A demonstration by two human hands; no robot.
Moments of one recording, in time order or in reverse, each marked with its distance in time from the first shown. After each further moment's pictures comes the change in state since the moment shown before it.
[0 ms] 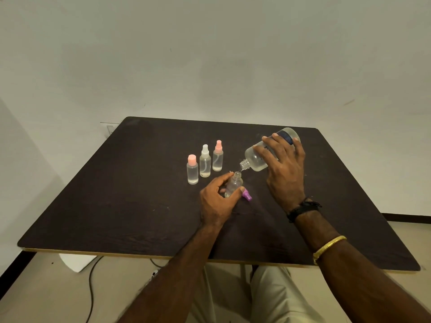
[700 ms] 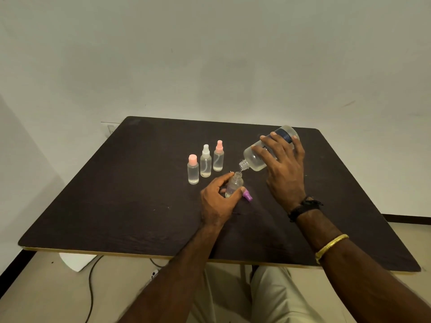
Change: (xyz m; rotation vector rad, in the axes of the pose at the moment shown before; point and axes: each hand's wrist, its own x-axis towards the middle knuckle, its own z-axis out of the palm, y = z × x) left_hand -0.002 0.003 -0.001 -0.030 -0.006 0.000; right_hand 0.006 -0.003 -0.007 0.009 -0.029 -0.062
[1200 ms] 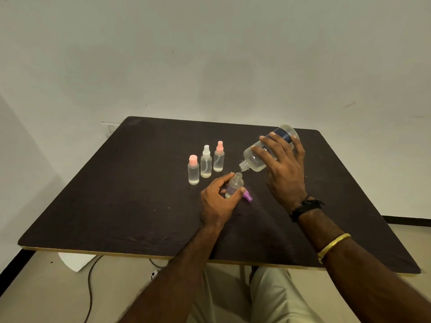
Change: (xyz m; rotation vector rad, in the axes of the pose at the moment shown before) left_hand 0.000 0.000 0.000 0.008 -0.013 -0.007; right_hand 0.003 0.000 -0.003 -0.033 -0.013 -0.040
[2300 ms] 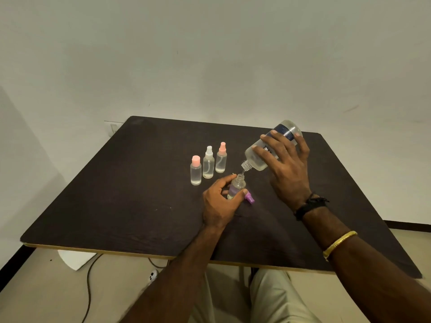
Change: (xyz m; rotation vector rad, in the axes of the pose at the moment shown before) left_hand 0.001 0.002 0.001 -0.008 0.020 -0.020; right_hand 0.009 0.007 -0.001 -0.036 0.076 -0.124
